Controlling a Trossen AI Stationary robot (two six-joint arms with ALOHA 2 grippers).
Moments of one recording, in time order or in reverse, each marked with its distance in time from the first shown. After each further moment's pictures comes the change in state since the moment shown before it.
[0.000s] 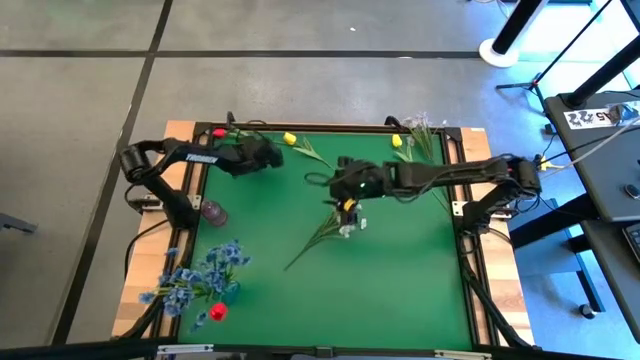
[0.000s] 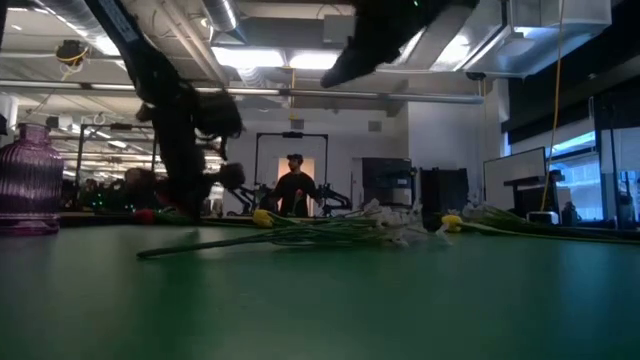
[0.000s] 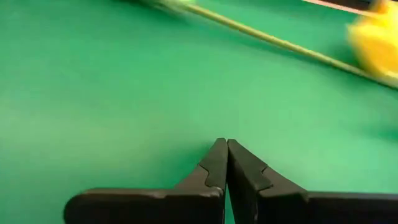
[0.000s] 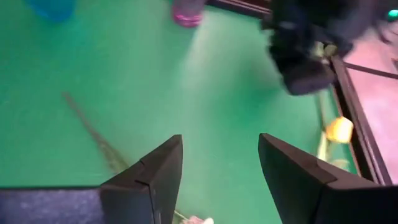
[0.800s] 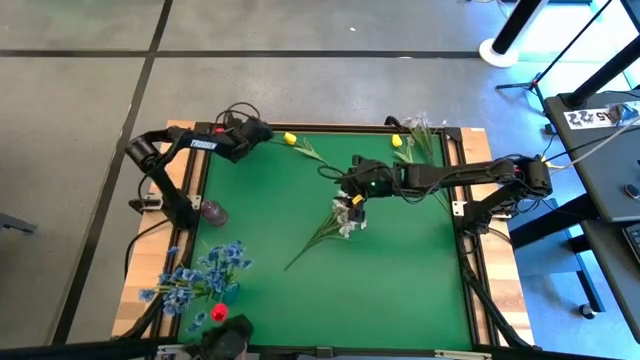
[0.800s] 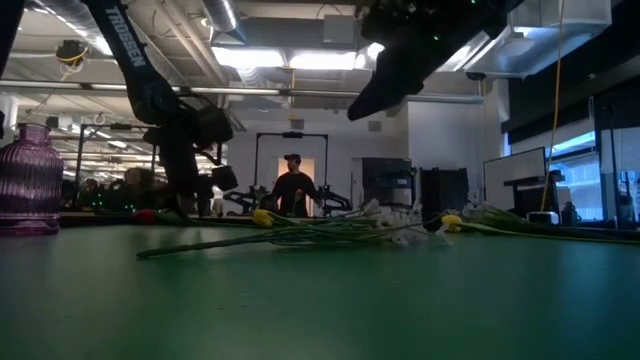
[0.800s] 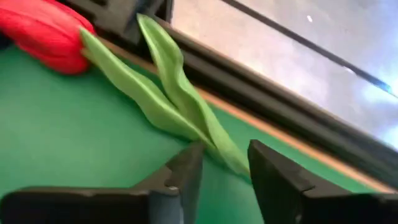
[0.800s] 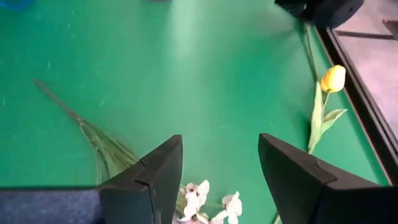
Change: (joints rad) left arm 0.249 0.112 0.016 0.254 -0.104 -0.002; right arm -0.043 -0.080 -0.201 0.095 0.014 0.107
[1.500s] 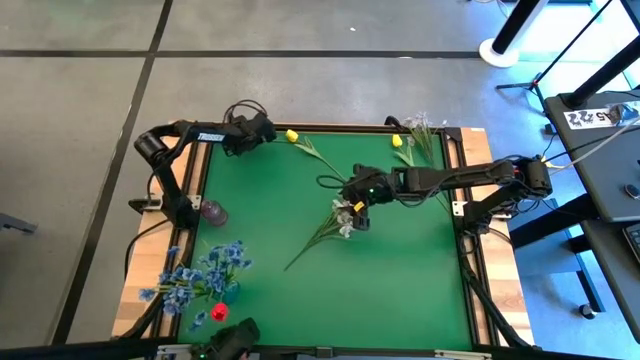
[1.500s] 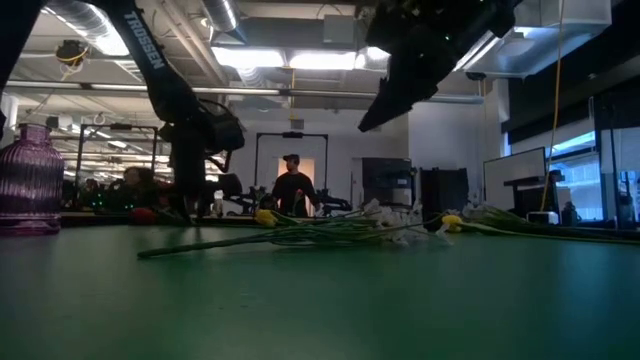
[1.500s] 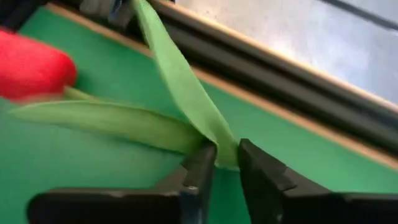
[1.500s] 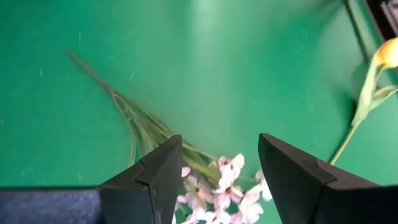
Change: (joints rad) left arm -0.007 0.093 0.145 -0.276 0.079 -0.032; right arm 0.025 0.005 0.000 -0.098 -0.052 0.055
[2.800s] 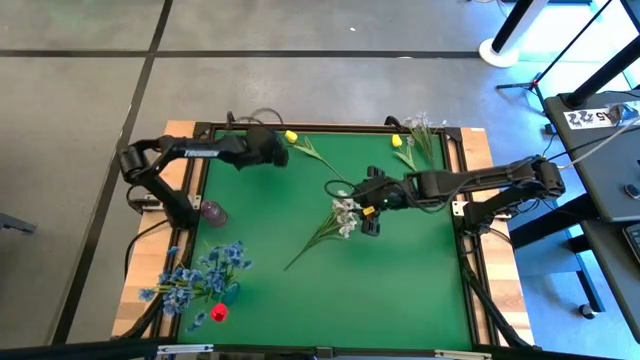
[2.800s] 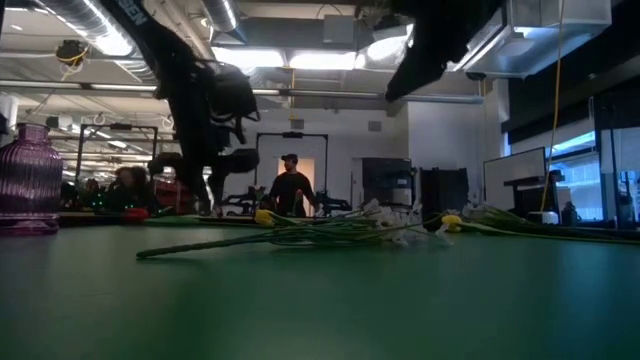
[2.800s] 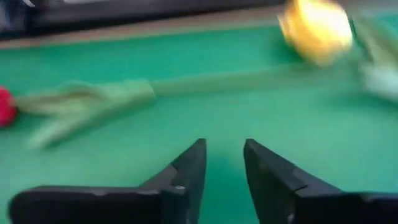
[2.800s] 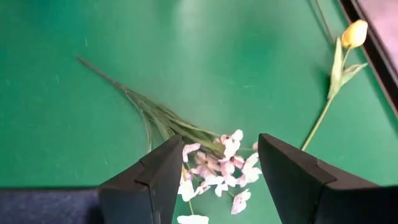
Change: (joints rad) left arm -0.234 -0.206 -0.007 -0.130 0.031 0.321; right arm 0.111 -0.105 0.046 -0.191 0.152 0.155
